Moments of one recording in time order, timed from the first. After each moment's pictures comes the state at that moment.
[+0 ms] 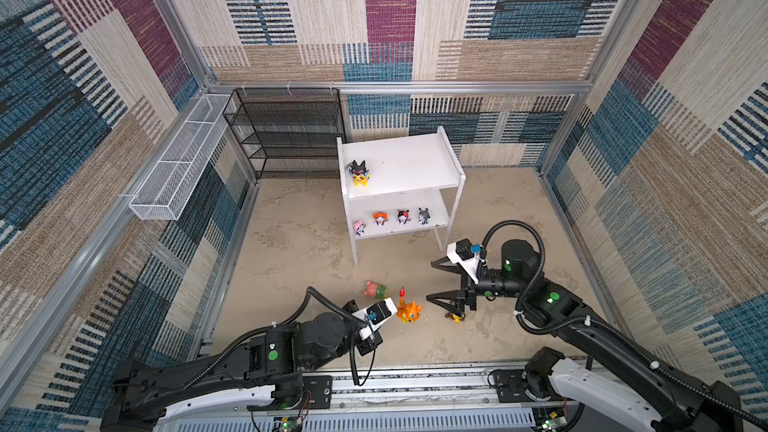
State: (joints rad) left arm -1.31 0.58 0.53 -0.27 -0.33 0.13; right arm 0.64 0.86 0.63 -0.08 -0.76 -0.03
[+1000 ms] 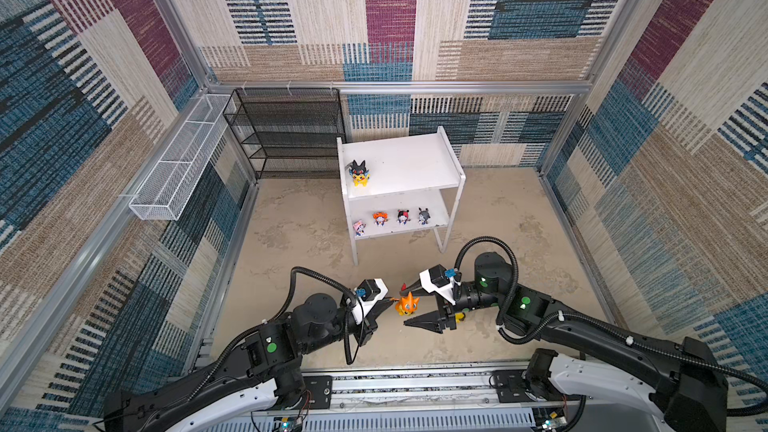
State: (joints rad) left arm -1.07 0.59 0.52 -0.23 -0.01 0.00; right arm 0.90 1.00 0.63 0.16 -0.75 -0.05
